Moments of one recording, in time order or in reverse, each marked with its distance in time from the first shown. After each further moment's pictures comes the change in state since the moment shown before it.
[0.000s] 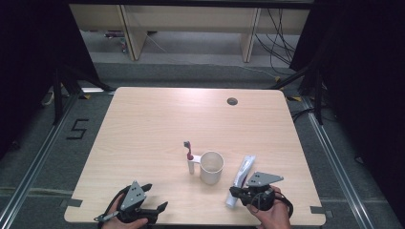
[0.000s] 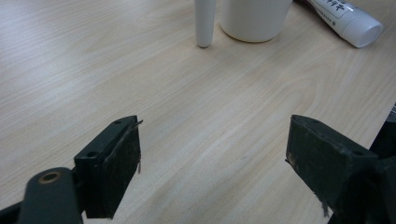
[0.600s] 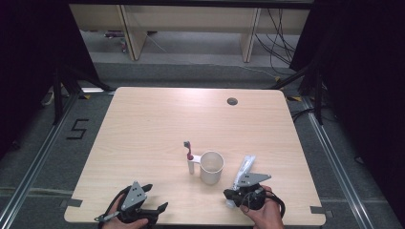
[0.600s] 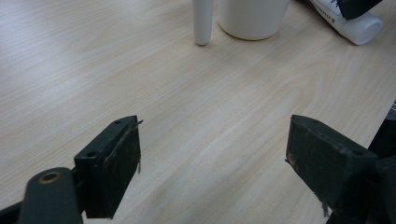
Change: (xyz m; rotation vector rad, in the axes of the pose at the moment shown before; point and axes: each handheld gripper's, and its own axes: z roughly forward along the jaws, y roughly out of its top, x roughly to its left) left arm -0.001 0.000 0.001 0.004 -0.005 -0.001; right arm 0.004 0.001 0.020 0.084 0.032 -0.012
